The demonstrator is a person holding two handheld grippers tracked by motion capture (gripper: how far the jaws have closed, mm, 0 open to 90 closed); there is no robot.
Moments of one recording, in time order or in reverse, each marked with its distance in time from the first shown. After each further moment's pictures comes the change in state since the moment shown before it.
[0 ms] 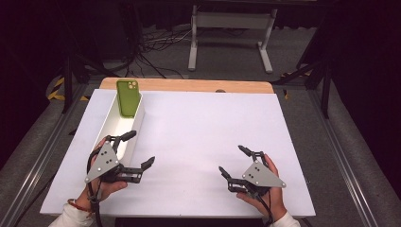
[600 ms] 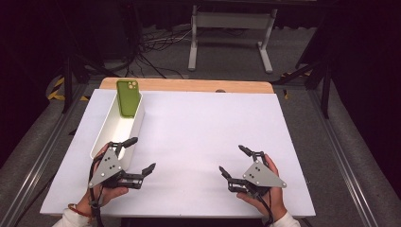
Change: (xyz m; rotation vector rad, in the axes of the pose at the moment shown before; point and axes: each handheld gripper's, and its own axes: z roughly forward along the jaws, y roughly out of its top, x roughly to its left) left arm -0.007 -0.017 -0.001 0.051 -0.021 -0.010; right arm -0.001 0.000 -0.001 -0.004 0.001 0.006
